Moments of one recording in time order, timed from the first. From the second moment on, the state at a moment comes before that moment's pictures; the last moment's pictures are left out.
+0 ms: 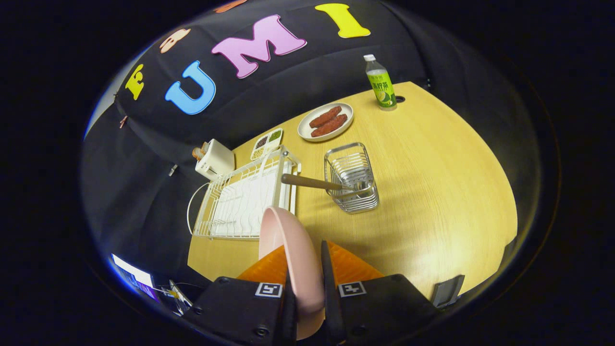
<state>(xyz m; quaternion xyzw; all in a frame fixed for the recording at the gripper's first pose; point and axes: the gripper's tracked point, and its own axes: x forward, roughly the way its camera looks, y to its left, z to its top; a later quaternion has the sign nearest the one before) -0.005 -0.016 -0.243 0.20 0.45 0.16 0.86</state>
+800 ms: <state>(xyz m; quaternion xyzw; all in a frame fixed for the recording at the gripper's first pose) 0.007 -0.062 -0.299 0.13 0.44 0.19 0.87</state>
